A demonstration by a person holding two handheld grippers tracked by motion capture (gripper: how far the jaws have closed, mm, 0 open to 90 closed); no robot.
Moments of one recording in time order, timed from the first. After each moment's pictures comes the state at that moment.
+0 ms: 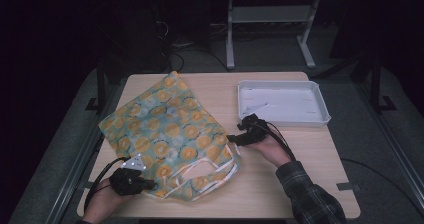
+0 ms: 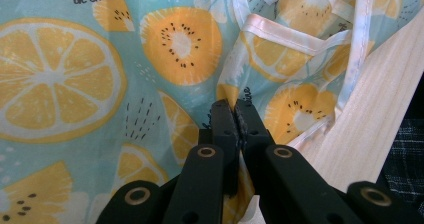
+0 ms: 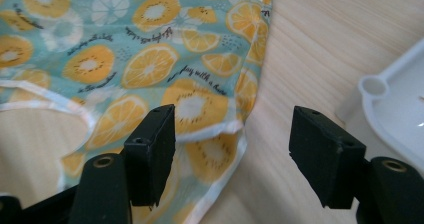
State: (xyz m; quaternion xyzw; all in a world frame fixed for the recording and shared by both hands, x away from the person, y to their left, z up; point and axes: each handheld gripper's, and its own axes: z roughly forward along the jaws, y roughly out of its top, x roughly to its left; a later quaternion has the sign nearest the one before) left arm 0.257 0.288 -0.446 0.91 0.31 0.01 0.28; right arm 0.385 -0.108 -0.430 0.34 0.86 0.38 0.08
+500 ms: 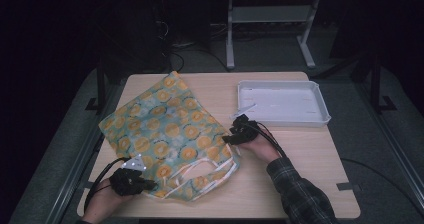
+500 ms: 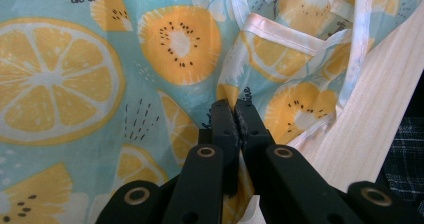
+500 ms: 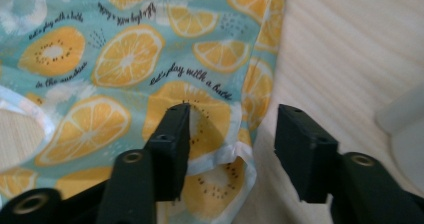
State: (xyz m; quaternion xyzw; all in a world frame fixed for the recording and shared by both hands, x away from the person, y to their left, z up) left arm 0.256 0.287 -0.447 0.91 0.30 0.01 0.28; right arm 0.404 -0.089 -0.459 0.34 0.87 0.35 0.05
